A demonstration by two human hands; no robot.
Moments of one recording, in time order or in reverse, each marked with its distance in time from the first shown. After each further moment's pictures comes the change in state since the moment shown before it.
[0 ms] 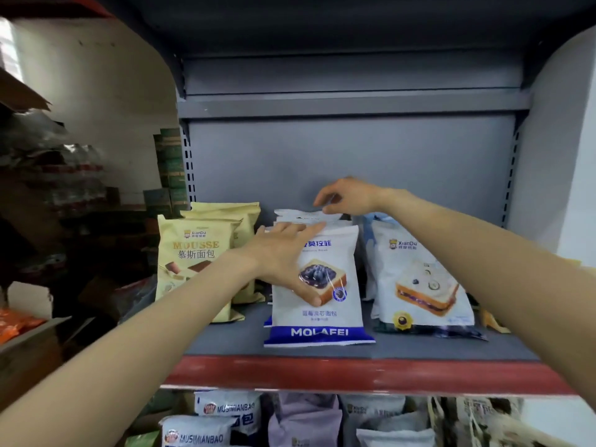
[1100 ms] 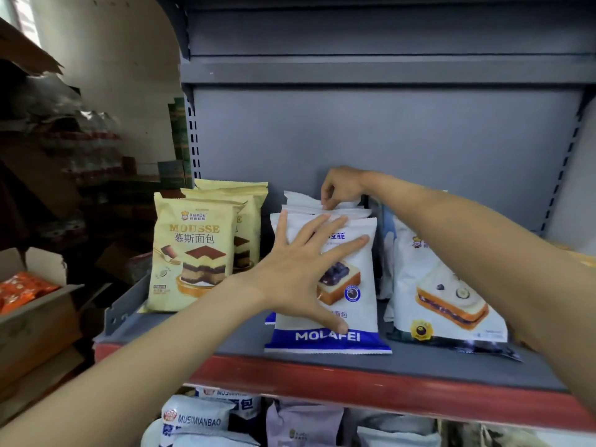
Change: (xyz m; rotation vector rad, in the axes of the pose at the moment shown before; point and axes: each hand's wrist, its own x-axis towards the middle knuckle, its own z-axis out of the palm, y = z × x) left_hand -0.007 0.019 0.034 0.079 0.150 0.140; right_hand 0.076 0.015 0.028 -0.052 -0.164 0.034
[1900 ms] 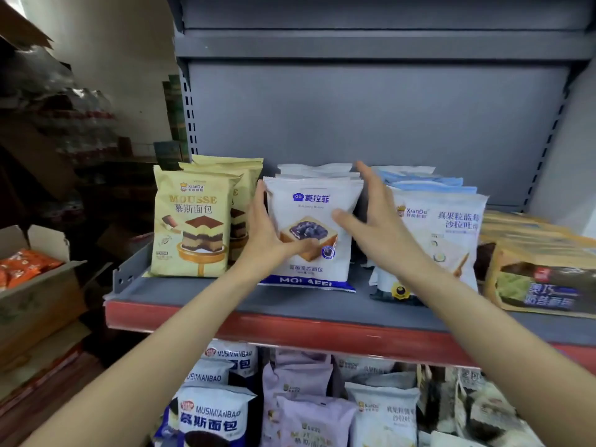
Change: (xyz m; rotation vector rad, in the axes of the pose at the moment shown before) left_hand -0.005 -0.011 0.053 -1.235 0.536 -0.418; right_hand -0.174 -0.054 0.073 0.768 0.582 0.059
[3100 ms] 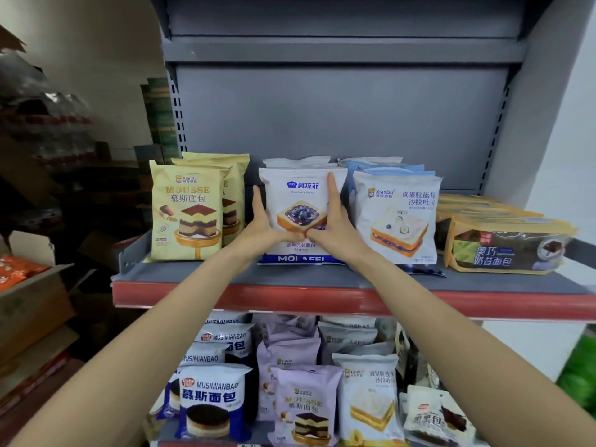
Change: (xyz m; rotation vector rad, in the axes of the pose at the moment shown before) left_hand -0.019 0.025 0.005 -0.056 -0.178 -0.241; right_hand -0.011 0.023 0.038 0.130 -0.096 0.155
